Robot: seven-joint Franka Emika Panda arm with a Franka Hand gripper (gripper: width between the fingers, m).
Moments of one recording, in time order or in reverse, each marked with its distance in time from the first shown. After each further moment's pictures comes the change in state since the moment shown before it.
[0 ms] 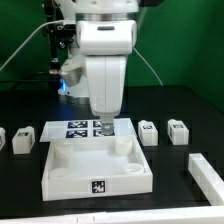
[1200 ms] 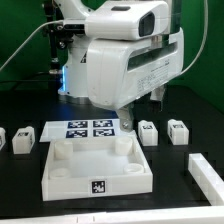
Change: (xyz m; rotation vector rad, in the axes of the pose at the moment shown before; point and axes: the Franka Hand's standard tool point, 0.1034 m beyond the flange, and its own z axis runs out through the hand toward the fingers) arm 0.052 0.068 -0.027 0.003 0.000 0.678
